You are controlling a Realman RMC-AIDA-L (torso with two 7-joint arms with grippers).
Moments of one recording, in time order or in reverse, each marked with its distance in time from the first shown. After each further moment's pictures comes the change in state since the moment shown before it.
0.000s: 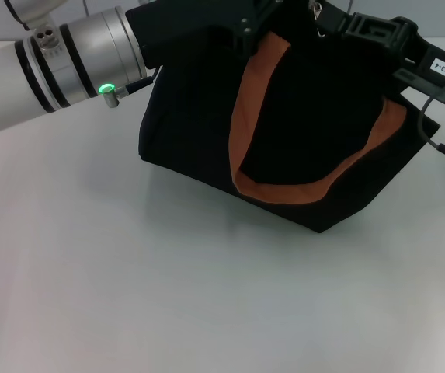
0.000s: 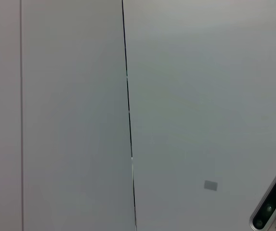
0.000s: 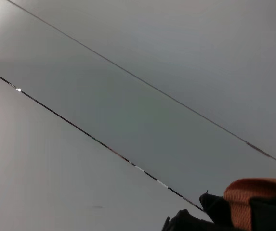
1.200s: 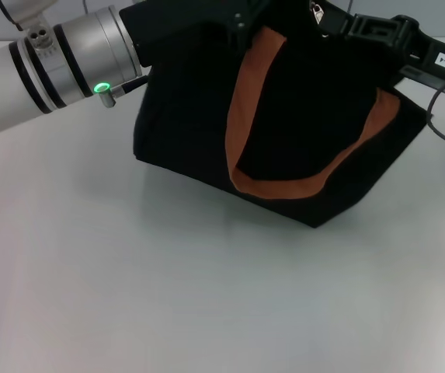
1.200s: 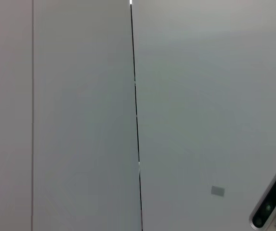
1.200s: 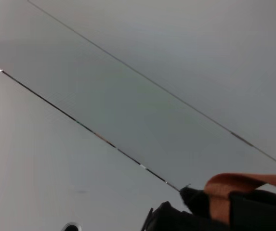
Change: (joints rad) left arm 0.011 0.000 -0.001 0.000 -0.023 -0.001 0.000; right arm 0.004 -0.024 0.004 -0.064 -0.071 0.021 0.061
